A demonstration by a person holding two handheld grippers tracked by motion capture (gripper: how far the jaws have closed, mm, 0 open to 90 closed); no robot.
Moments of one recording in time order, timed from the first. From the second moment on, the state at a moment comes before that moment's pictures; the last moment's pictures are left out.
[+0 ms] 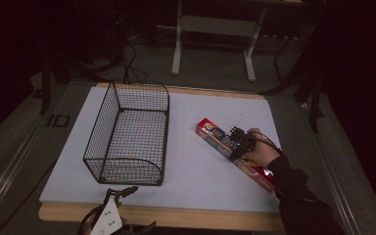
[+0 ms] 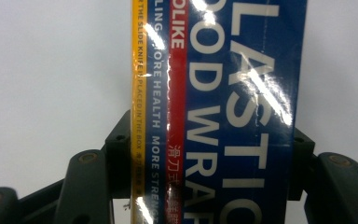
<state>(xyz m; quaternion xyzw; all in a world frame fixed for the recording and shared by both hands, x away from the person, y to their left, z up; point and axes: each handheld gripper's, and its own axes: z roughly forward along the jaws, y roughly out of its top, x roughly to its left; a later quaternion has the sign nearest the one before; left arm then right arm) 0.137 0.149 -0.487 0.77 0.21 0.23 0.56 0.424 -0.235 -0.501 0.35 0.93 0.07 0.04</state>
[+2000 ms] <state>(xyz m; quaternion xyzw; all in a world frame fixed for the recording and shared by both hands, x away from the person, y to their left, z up) 0.136 0.148 -0.487 0.77 0.20 0.24 0.56 0.424 -0.106 -0.344 0.40 0.88 0.22 0.11</state>
